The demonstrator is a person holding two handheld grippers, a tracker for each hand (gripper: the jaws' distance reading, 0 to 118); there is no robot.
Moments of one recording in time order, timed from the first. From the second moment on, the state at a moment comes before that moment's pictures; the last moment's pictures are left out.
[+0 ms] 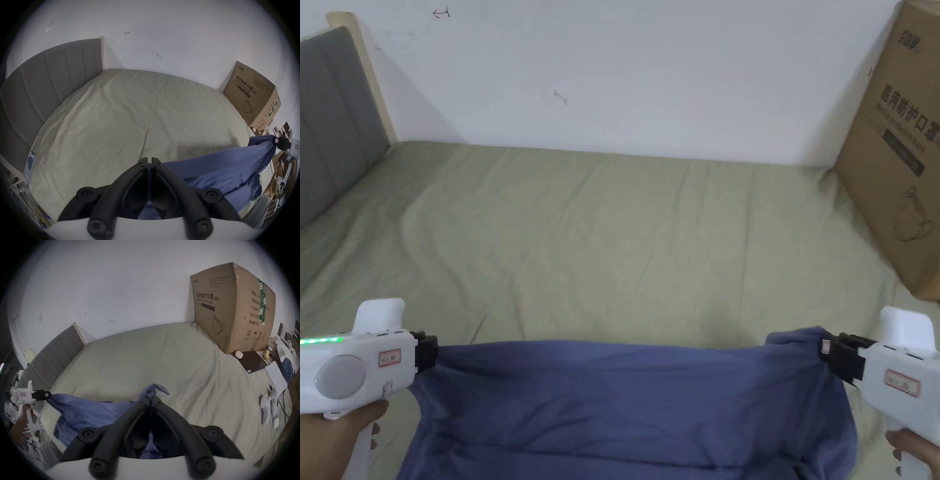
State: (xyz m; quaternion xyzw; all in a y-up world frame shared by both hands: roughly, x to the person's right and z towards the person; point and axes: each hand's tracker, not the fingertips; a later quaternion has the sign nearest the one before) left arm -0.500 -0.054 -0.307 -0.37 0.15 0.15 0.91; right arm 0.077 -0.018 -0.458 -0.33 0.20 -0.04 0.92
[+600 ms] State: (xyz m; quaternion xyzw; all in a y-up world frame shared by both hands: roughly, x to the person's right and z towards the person) left arm -0.457 -0.147 -0.174 -0.45 0.16 0.13 0.87; right arm 0.115 -0.129 -0.310 -0.45 0.13 -0.08 0.88
